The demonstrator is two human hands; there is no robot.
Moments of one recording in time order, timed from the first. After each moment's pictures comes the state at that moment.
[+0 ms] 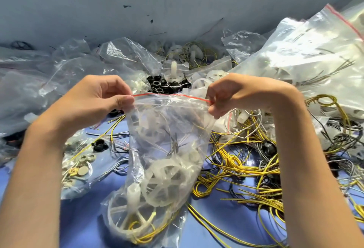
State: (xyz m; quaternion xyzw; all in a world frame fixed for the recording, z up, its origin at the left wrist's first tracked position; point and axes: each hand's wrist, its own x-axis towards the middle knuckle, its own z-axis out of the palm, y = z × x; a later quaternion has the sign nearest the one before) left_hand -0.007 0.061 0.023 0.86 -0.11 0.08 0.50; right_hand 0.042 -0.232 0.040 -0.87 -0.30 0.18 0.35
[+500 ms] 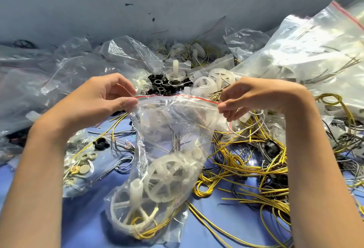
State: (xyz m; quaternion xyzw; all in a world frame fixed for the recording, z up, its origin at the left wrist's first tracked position) left_hand -0.005 0.060 0.021 0.86 -0.11 0.06 0.49; right_hand 0.049 -0.247 0.030 -0.86 -0.22 0.23 0.39
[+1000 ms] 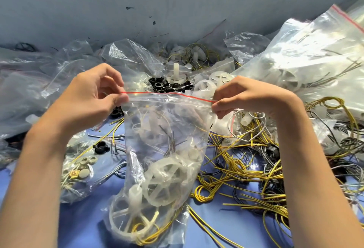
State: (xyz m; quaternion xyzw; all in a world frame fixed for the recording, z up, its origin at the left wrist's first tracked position) left_hand -0.003 0.070 0.022 0.88 -0.10 0.18 0.43; right_hand 0.053 -0.237 0.027 -0.86 -0.27 0.17 0.40
